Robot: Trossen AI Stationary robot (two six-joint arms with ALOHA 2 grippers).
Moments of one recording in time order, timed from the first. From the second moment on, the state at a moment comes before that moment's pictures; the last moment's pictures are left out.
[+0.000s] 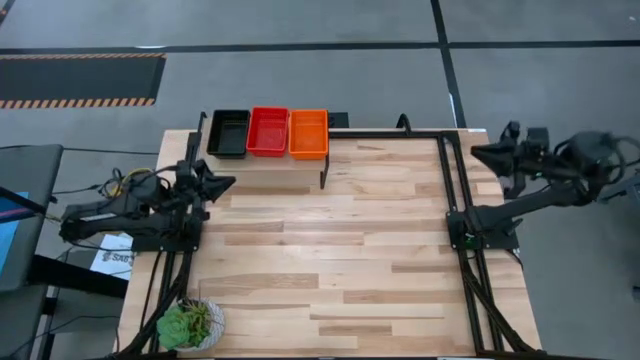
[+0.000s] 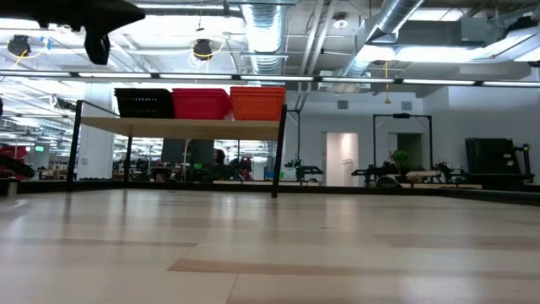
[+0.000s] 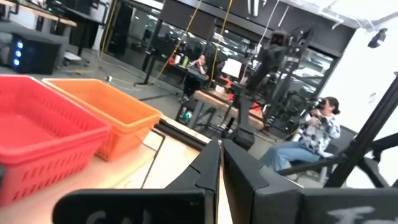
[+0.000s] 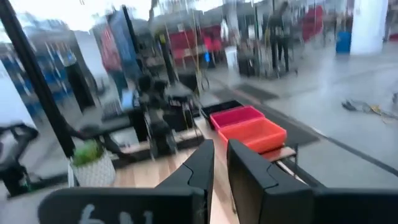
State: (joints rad) left arm 0.10 0.18 0.37 -0.09 -0.20 -0.41; right arm 0.24 0.41 1.22 -0.84 0.50 0.18
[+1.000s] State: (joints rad) left arm 0.02 0.02 0.01 0.06 -0.17 -0.48; right arm 0.23 0.00 0.23 -0.21 0.50 0.29
